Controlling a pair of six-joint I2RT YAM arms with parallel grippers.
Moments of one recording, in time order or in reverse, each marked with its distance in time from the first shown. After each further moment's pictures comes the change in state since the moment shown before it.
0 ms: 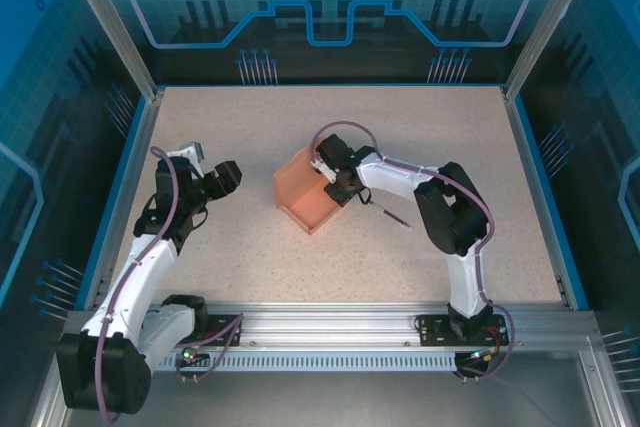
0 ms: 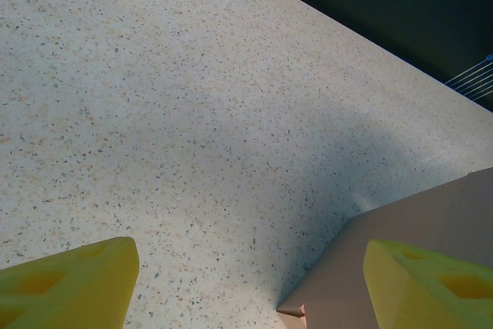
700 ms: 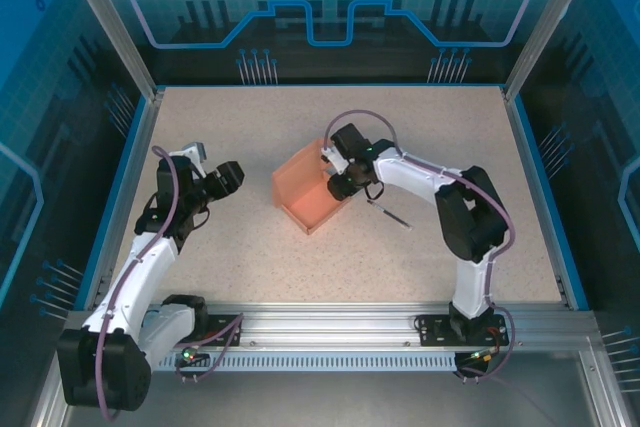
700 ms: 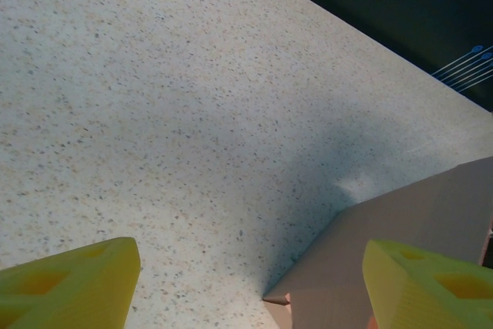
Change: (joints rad) left arm 0.000 0.017 0.000 0.008 0.055 -0.026; right arm -0.068 -0.136 -0.060 0.010 -0.194 0.090
